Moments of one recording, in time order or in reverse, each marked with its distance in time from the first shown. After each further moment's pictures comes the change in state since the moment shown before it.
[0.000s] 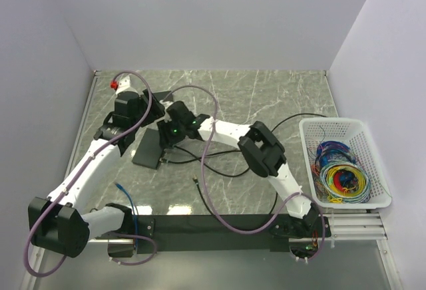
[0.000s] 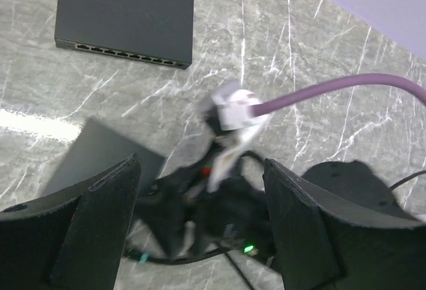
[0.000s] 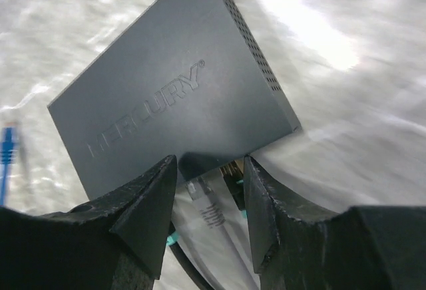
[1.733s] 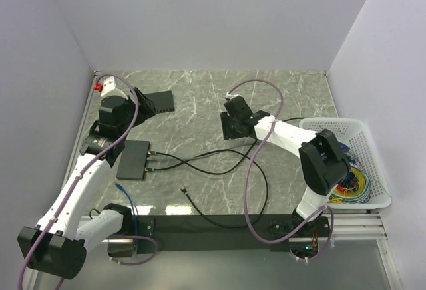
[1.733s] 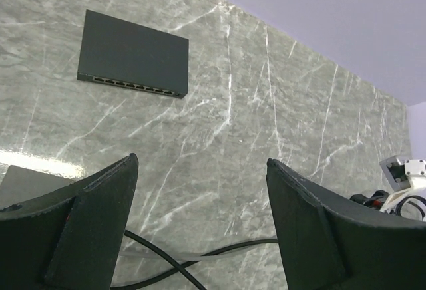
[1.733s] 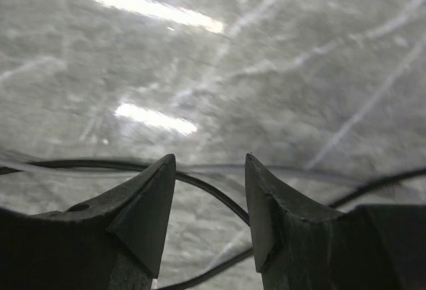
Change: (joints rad) left arm 0.037 -0.174 -0.008 -0.023 -0.019 0.018; right arm -0.264 -0.578 -0.596 -0.169 0.343 -0.014
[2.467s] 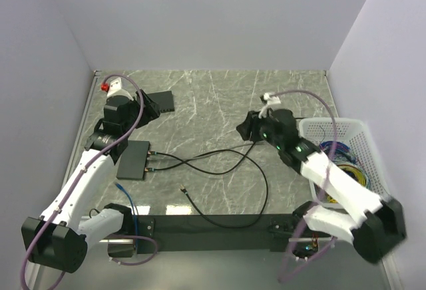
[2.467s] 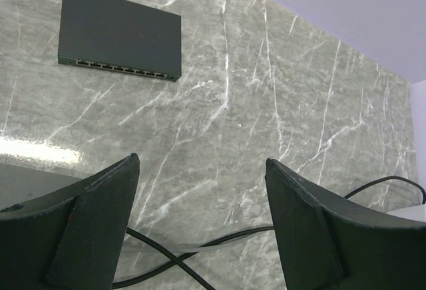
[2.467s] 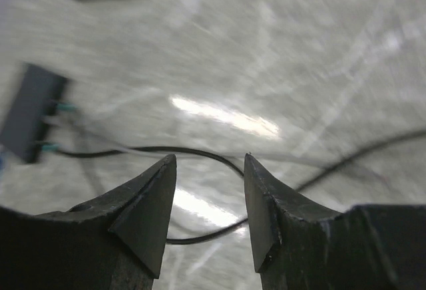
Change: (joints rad) left arm 0.001 0.052 -0.020 0.024 0.066 0.000; right arm -0.116 -0.578 -0.377 0.228 -0.145 0.020
